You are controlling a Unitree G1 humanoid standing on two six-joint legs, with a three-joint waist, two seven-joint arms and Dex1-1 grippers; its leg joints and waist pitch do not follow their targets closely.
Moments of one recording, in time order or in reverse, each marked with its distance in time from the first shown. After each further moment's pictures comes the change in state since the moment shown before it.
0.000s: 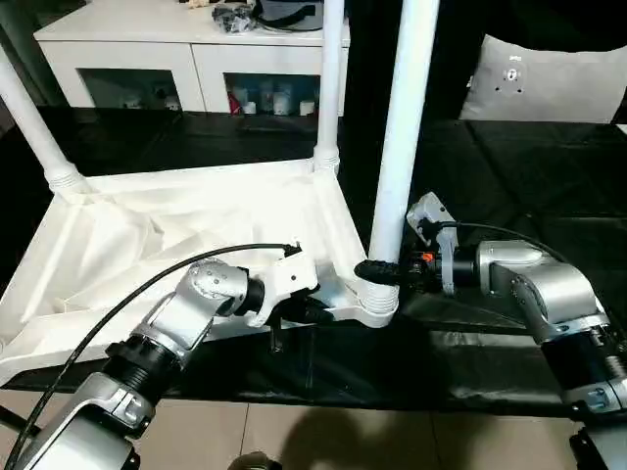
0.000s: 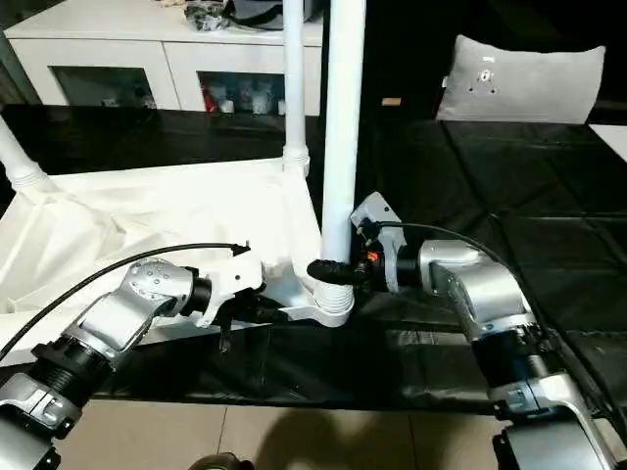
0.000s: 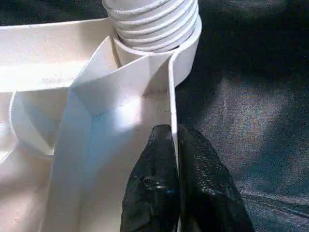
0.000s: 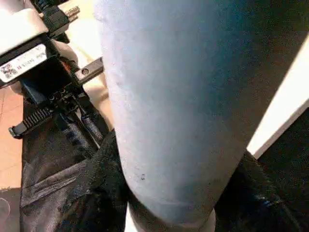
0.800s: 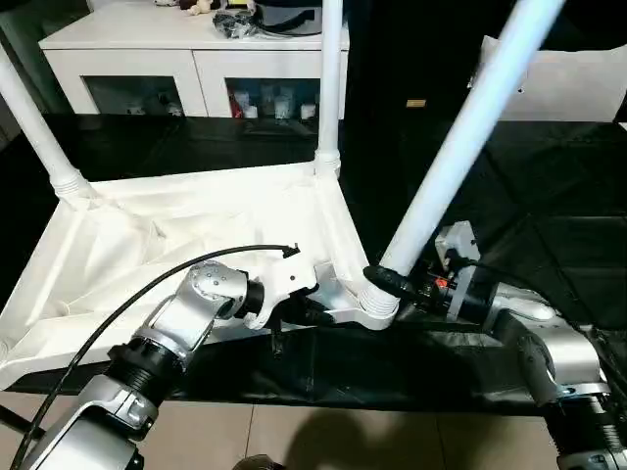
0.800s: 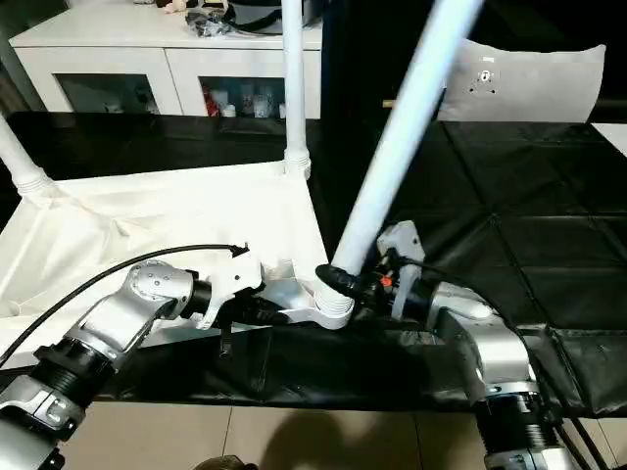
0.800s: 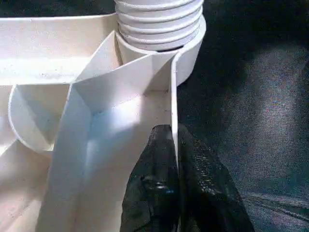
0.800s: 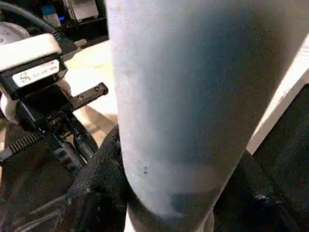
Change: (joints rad) left arm 0.011 -0.019 0.025 0.021 -0.009 0.016 -0.013; right arm 0.262 0.080 -0.111 -0.108 0.031 -0.297 -0.110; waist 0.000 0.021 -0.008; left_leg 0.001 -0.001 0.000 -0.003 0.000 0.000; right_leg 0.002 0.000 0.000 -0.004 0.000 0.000
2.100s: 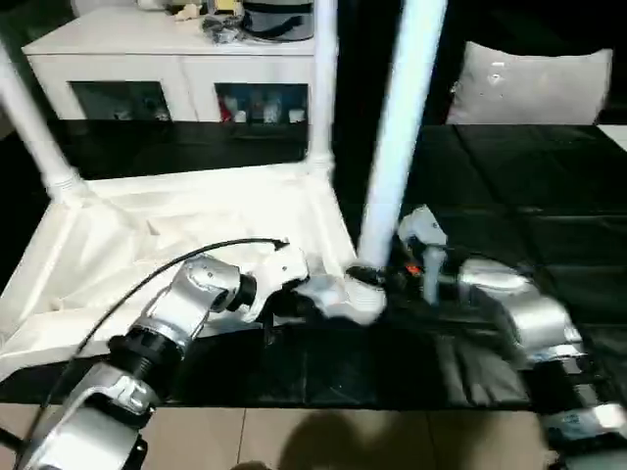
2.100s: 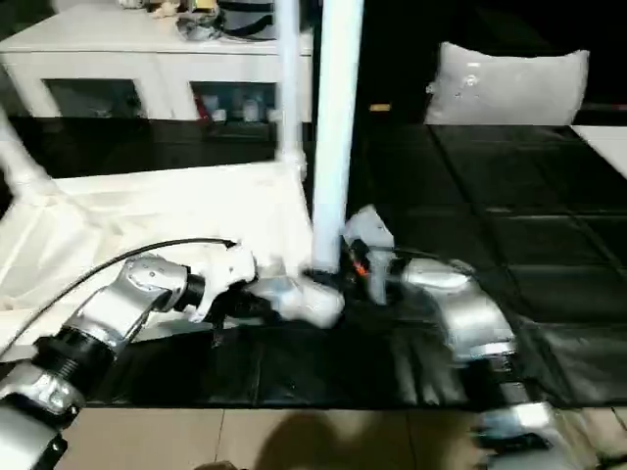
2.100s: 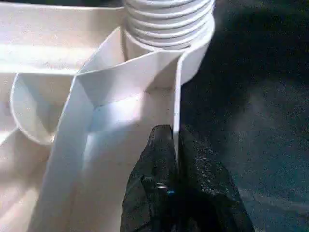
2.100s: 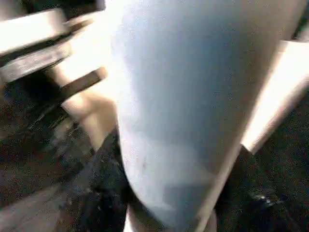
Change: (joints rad) left arm -0.039 -0.058 0.057 0.057 0.020 0.132 0.083; right arm -0.175 0.105 0.052 0.120 -0.115 0.137 -0.182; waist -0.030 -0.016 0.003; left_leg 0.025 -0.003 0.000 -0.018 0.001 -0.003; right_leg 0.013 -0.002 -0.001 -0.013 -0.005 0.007
